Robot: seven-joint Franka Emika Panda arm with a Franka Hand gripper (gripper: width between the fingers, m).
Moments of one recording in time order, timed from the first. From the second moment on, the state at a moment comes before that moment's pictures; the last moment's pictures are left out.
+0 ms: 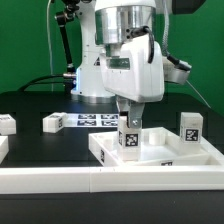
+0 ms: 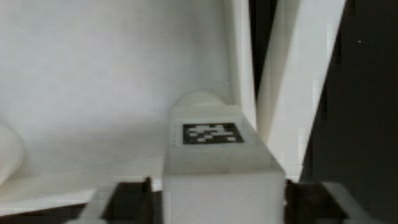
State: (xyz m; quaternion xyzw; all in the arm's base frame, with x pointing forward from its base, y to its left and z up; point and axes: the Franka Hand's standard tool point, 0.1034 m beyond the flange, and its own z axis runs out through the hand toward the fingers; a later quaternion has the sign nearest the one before) arm 0.617 0.007 0.083 -0.77 0.64 -0.03 0.06
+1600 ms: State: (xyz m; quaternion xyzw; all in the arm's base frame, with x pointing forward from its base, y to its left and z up) arm 0.618 0.006 0.084 -0.99 0.11 -0.06 0.03
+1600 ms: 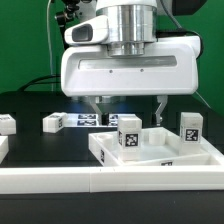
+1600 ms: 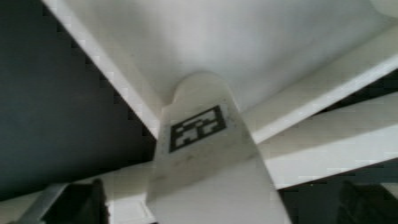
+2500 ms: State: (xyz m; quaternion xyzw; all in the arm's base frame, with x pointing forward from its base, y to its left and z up) arm 0.618 0.003 0.084 -1.00 -0.02 -0.07 0.01
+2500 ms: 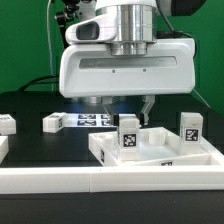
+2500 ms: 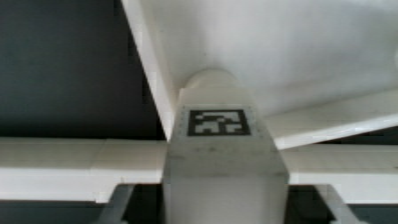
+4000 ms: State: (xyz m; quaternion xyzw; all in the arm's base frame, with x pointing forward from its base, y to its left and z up) arm 0.616 0.003 0.083 -0.80 0.60 -0.05 0.05
